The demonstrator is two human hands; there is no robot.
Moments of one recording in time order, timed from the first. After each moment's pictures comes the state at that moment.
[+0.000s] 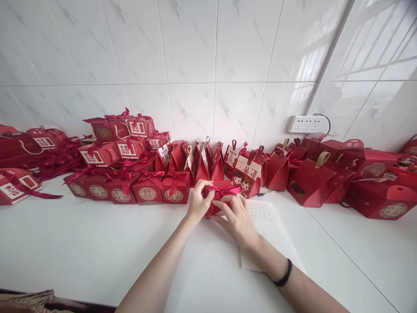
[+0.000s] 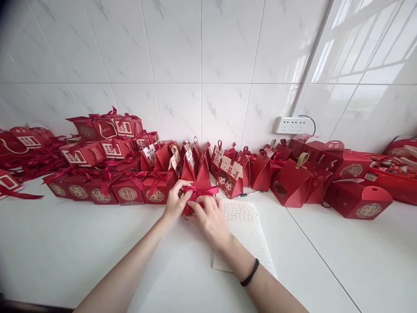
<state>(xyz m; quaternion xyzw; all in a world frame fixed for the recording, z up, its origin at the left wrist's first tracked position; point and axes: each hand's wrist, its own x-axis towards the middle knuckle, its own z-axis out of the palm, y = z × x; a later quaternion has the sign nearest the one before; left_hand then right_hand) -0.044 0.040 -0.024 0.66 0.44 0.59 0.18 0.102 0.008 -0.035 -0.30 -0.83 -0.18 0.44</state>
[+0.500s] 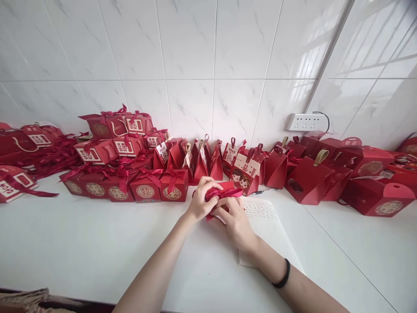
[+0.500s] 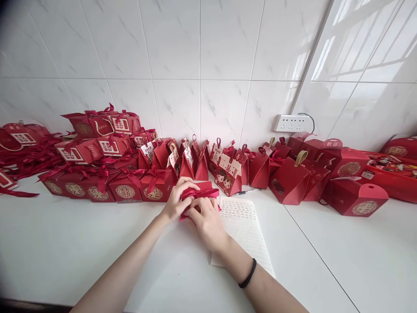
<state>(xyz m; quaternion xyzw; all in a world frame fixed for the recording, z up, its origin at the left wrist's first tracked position) -0.043 0.027 -0.008 0.75 0.38 0.50 0.20 0.100 -0.004 -0.032 -0.27 -0.84 -0.09 0.45</state>
